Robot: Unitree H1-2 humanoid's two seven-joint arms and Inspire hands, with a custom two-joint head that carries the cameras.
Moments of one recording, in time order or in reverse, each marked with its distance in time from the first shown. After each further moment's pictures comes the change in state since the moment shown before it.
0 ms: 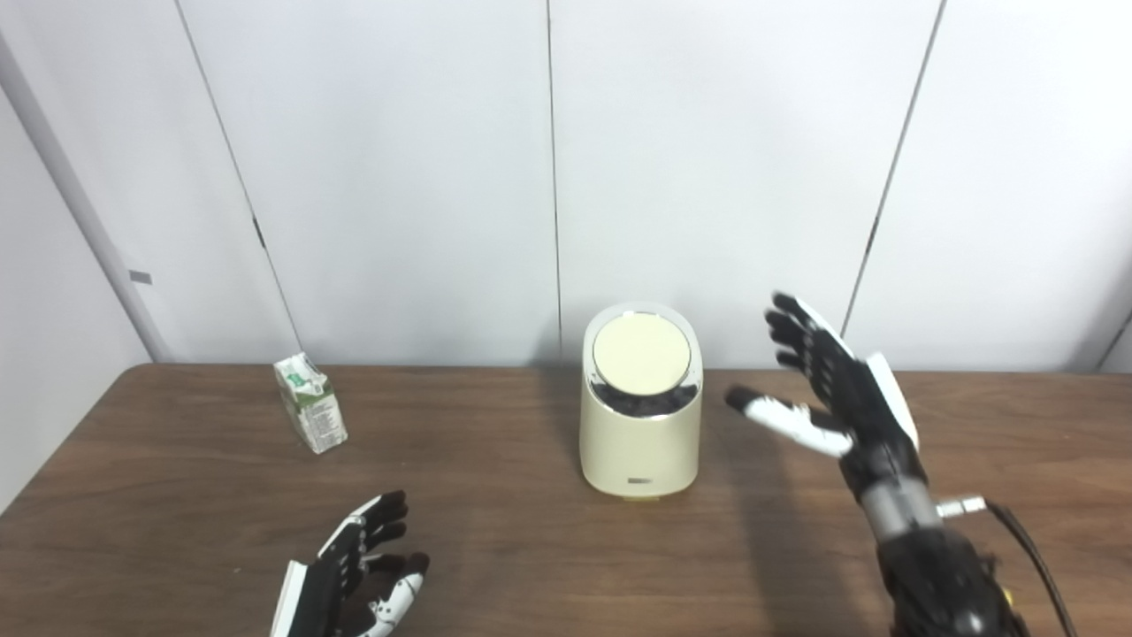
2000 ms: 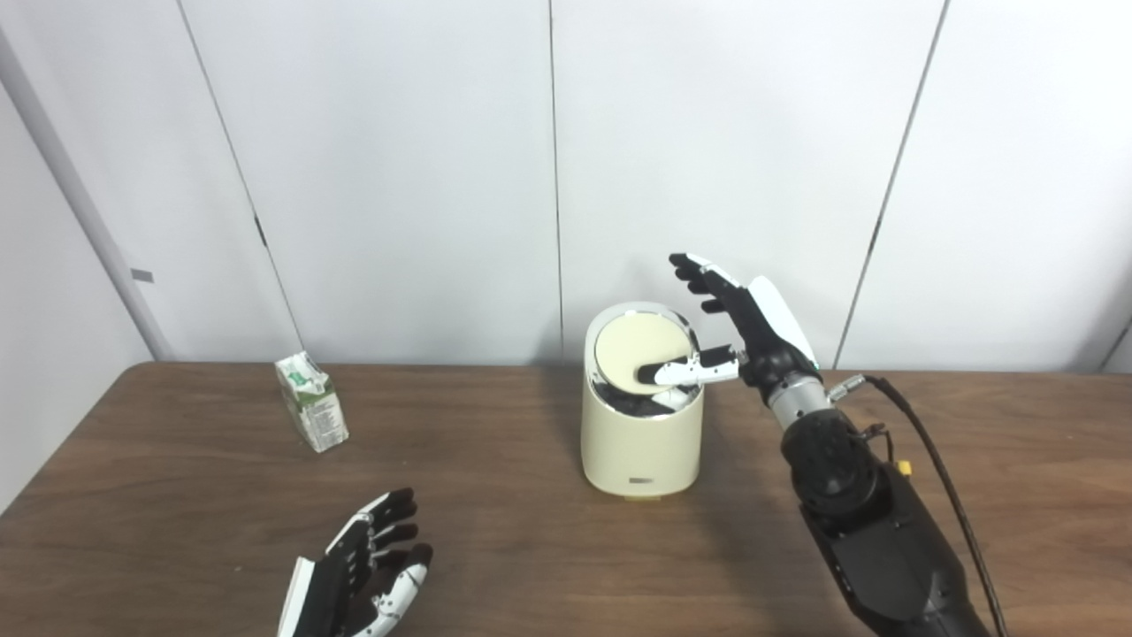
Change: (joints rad) left arm -0.010 -0.001 -0.009 0.008 -0.019 -0.009 -0.006; right arm -0.275 -0.029 0.152 0.442 -0.211 -0.089 -0.062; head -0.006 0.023
